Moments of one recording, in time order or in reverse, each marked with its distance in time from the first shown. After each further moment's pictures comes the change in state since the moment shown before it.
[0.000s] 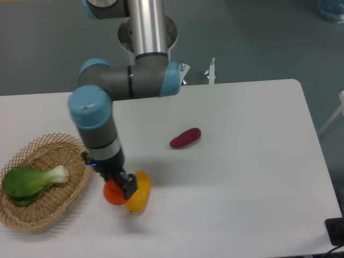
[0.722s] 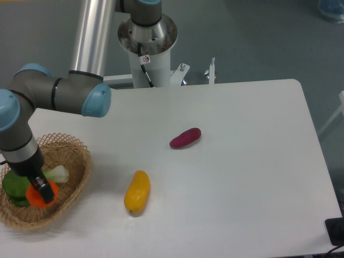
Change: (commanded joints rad) arm -0.198 -0.066 0.016 0.000 -0.003 -0.049
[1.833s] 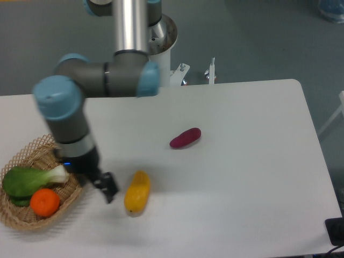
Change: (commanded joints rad) arm 0.418 0.182 -0.132 0.005 0.012 0.000
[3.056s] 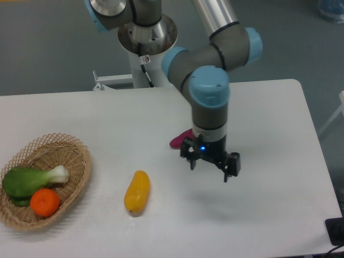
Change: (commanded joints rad) arm 0.335 -0.011 -0.003 -0.083 -0.109 0.495
